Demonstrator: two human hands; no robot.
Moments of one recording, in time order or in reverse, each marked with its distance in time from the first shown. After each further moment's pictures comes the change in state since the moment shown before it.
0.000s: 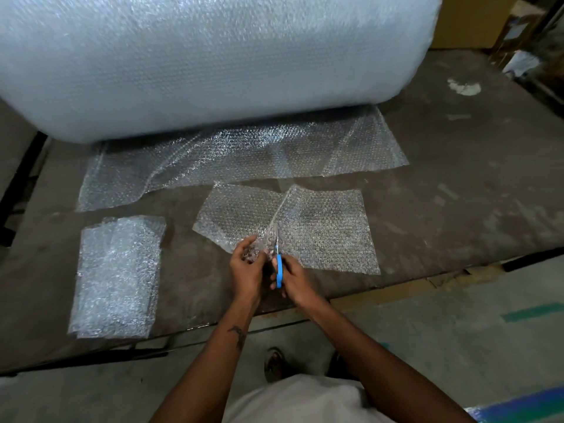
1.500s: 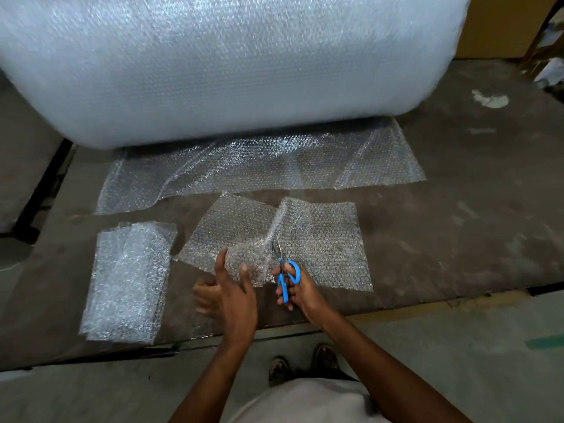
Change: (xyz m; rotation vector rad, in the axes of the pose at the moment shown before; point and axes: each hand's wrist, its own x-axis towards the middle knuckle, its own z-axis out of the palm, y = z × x) left_hand -0.040 0.022 -0.023 0.965 0.532 0.244; right_hand 0.009 -0.021 -0.015 0.117 -0.187 0.207
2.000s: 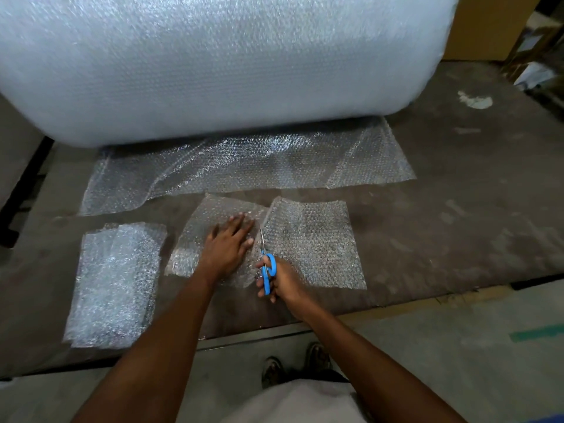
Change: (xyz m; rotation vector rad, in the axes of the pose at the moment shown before) left_hand 0.155 -0.015 0.068 0.370 -0.617 0.832; right_hand 0.014 -0.012 0.023 -0.141 0.023 -0.072
